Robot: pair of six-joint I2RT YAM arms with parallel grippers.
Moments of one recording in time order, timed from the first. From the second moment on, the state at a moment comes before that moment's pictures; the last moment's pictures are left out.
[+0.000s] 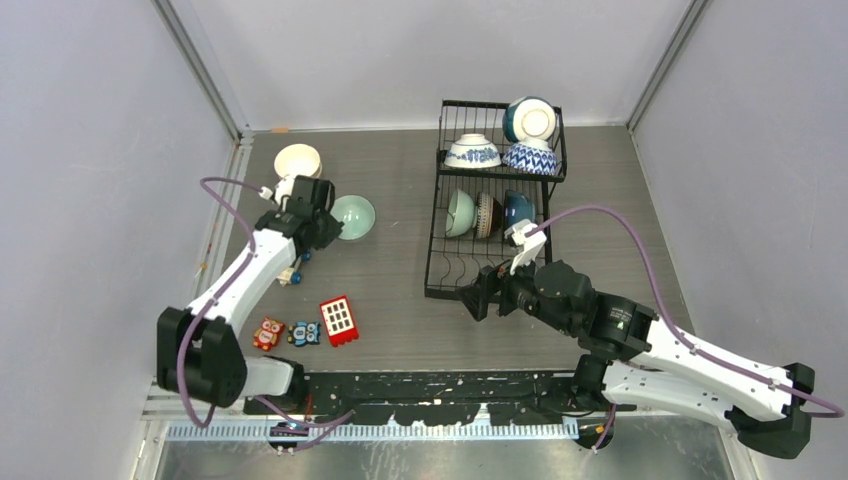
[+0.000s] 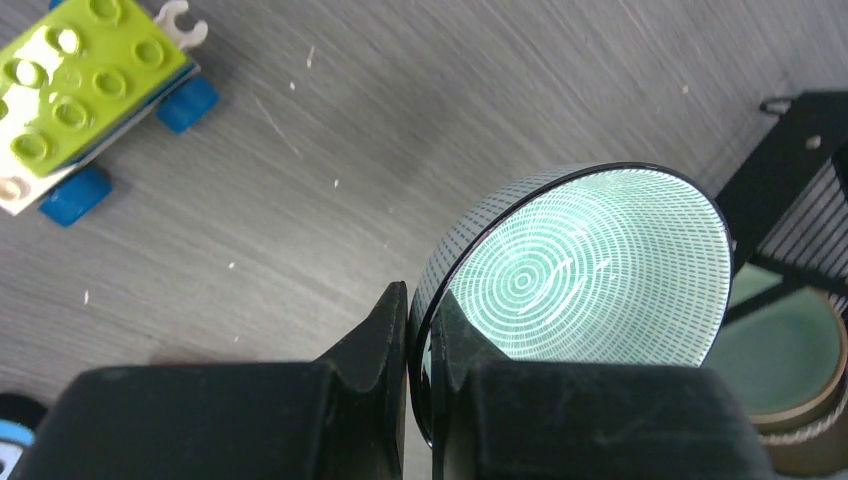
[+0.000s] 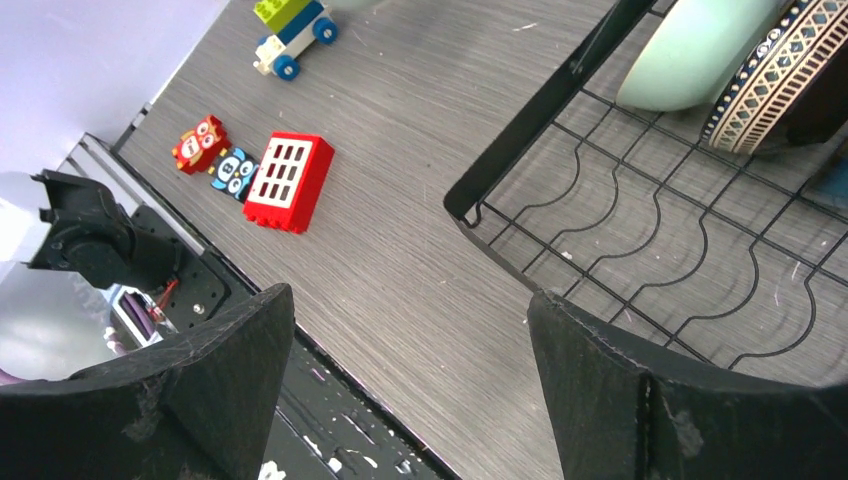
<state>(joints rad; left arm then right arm) -0.29 1.28 0.99 -0.61 -0.25 -0.97 1.09 0.72 0.77 -0.39 0.28 0.47</state>
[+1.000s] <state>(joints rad) -0.28 1.97 1.41 -0.40 -0.38 -1.26 1.09 0.71 0.75 -0.40 0.29 0.42</state>
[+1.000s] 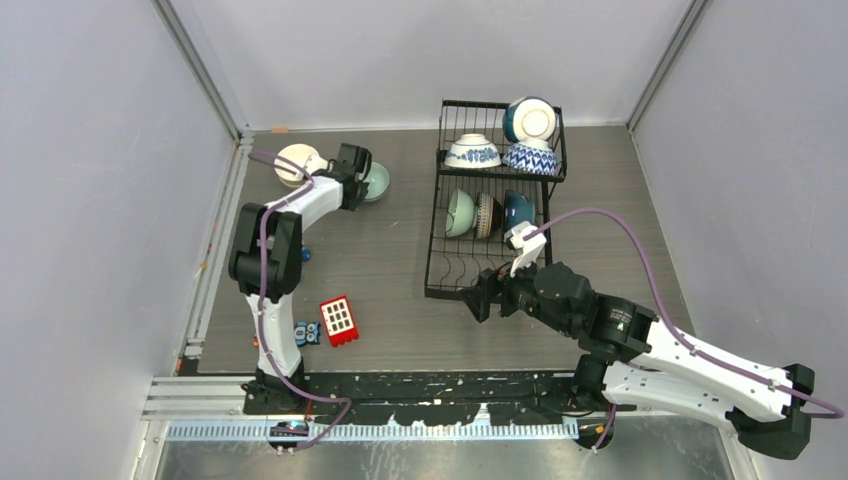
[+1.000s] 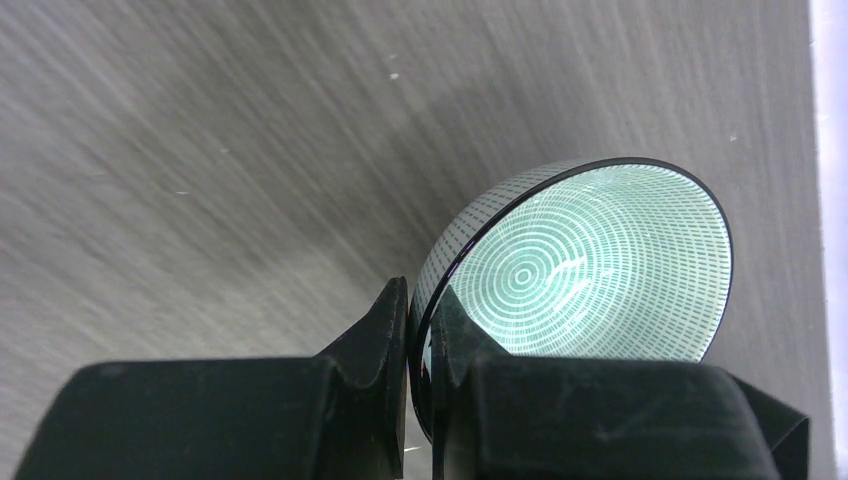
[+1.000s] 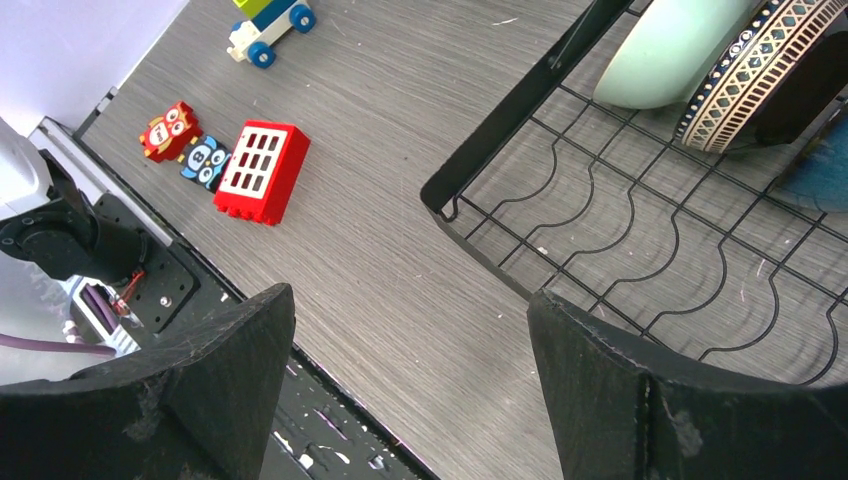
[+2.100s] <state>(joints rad) -0.30 2.26 1.81 -0.61 -0.47 -1.47 1.09 0.69 0.73 -0.40 0.31 0.43</state>
